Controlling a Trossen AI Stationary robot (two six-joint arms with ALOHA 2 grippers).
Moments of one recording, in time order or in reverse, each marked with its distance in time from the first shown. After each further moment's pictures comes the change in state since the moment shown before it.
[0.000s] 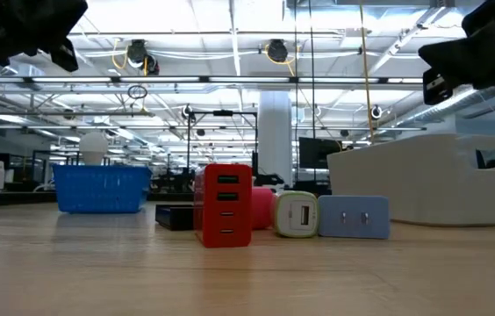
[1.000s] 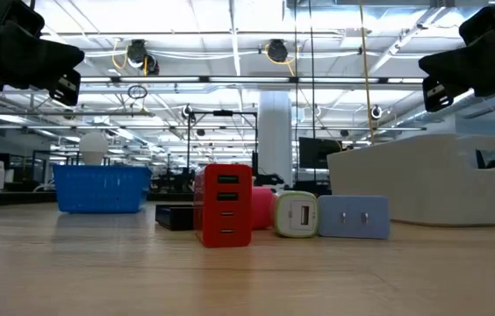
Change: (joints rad) left arm -0.001 0.000 0.000 -0.338 0.113 -0.056; right arm 0.000 0.000 0.000 -0.070 -0.001 0.000
